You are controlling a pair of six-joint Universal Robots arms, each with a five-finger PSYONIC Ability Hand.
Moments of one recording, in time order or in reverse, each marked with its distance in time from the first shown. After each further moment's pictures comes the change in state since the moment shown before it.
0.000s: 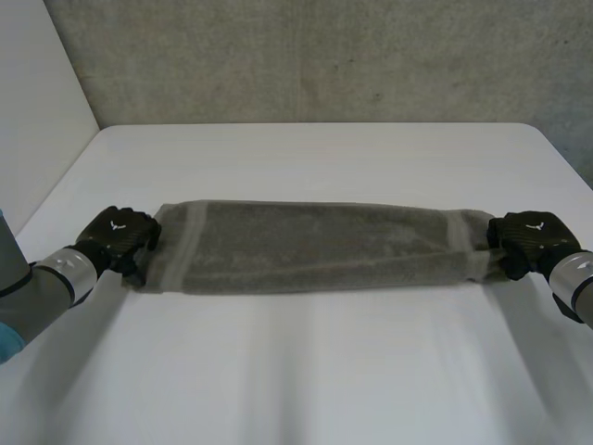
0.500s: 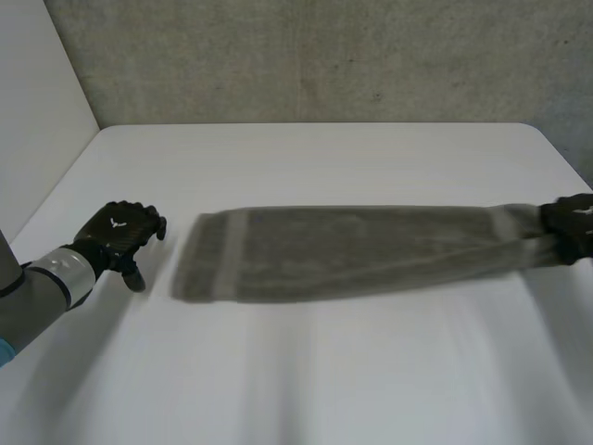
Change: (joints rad) left arm -0.020 0.120 -0.085 -0.015 -0.001 -0.024; right arm -0.127 -0.004 -0.063 -0.001 0.018 -0.199; left_hand -0.262 -0.258 -0.258 -0.257 -0.264; right_hand 0.005 0.004 0.009 0.000 0.000
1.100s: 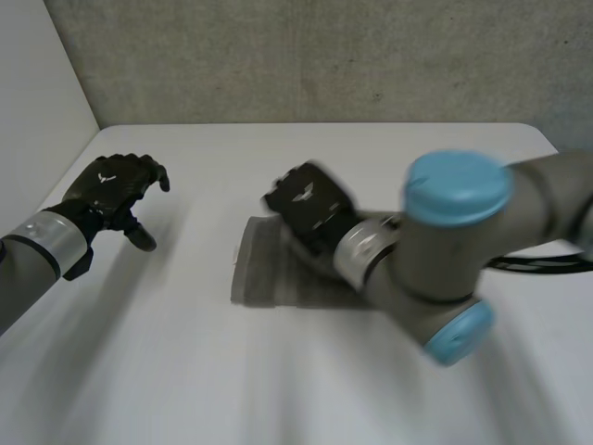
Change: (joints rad) left arm -0.046 0.168 0.025 0.002 -0.002 -0.270; right arm 0.853 0.145 -0.441 0.111 0.109 0.063; left_hand -0.012 -0.013 -0.014 -0.013 -0.012; right_hand -0.005 0.002 0.017 -0.019 -0.012
